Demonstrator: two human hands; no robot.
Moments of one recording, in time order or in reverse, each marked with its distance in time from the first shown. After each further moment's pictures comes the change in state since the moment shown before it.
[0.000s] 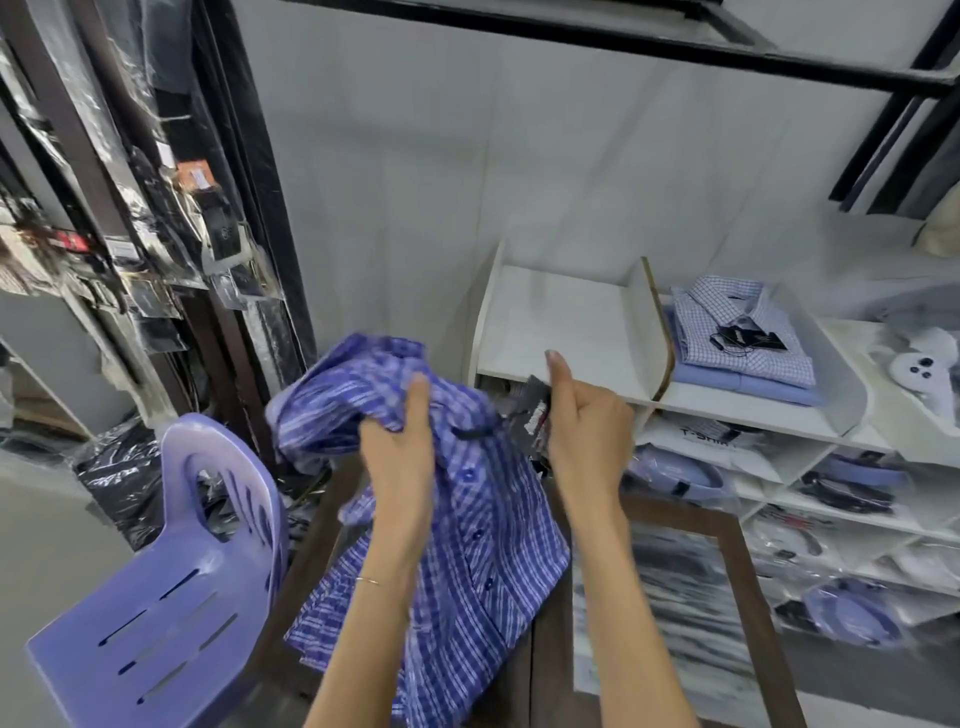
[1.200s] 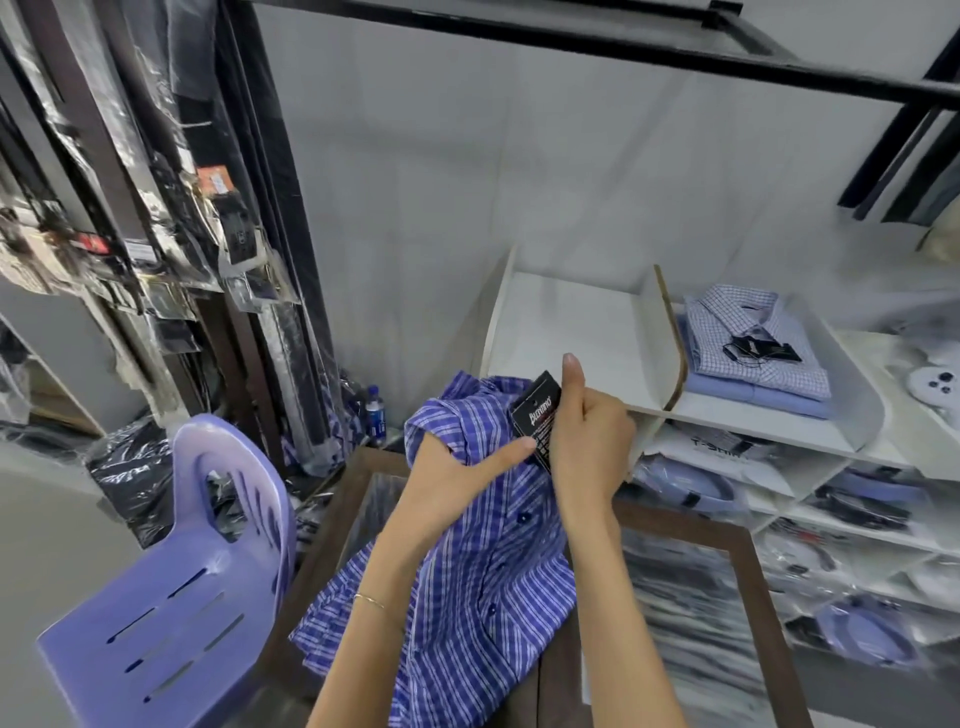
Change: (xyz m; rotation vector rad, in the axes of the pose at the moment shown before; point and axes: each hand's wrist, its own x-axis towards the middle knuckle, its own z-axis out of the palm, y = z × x) left_hand -0.007 0.001 -0.010 0.249 -0.565 0.030; right_hand -0.003 -0.017 0.007 0.060 0.049 0.205
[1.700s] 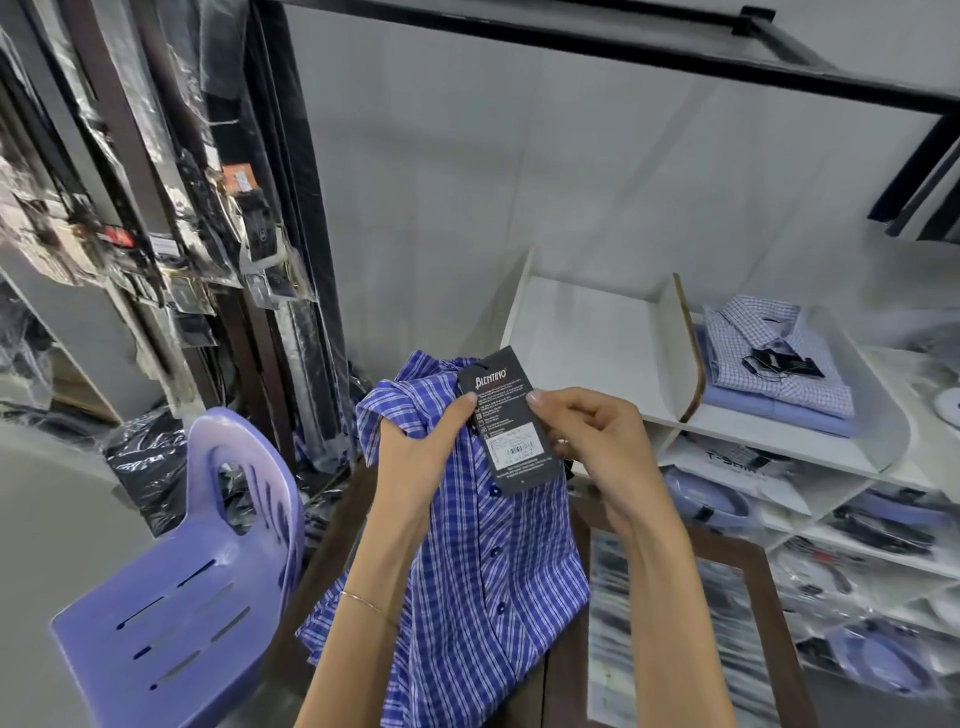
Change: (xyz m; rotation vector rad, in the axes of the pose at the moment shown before) left_hand 0.014 0.006 -0.017 -0.286 0.379 -0.089; right_hand 0.011 -0.003 -0.023 0.493 -0.631 0.134
